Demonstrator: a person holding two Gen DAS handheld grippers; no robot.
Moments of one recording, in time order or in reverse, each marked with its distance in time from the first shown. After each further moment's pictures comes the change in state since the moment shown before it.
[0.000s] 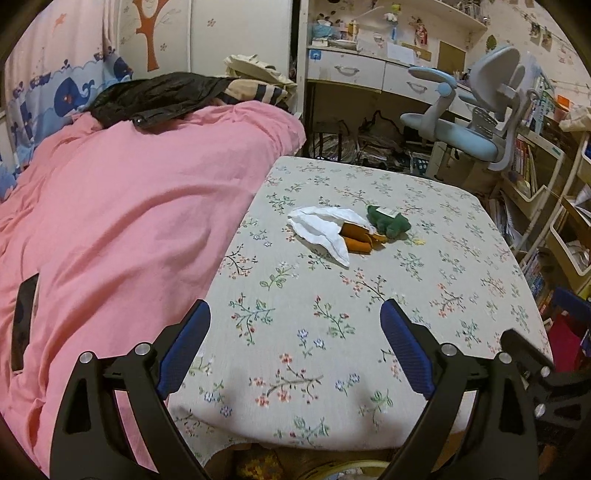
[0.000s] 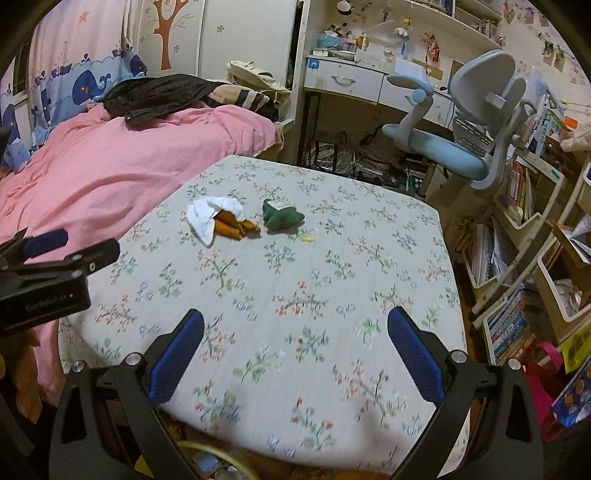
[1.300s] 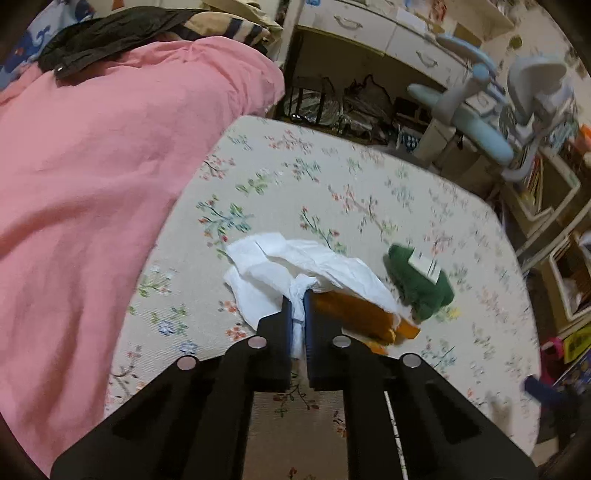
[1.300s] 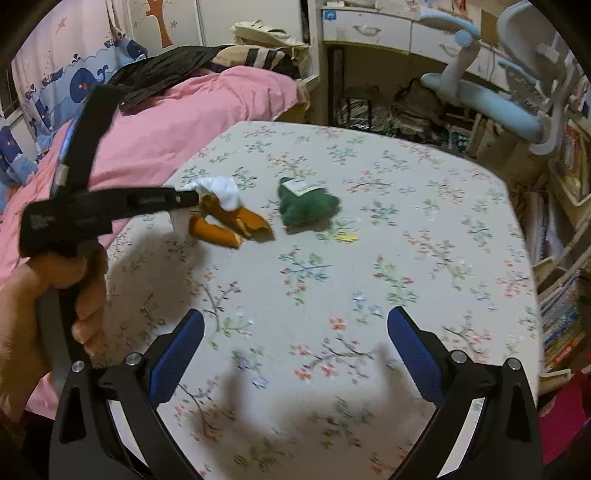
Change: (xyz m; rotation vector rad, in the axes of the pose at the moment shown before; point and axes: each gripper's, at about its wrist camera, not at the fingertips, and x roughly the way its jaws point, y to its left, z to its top) left arm 0.185 -0.003 0.092 -0.098 0.185 -0.175; right arm 0.102 -0.005 0.037 0.059 0.181 0.190
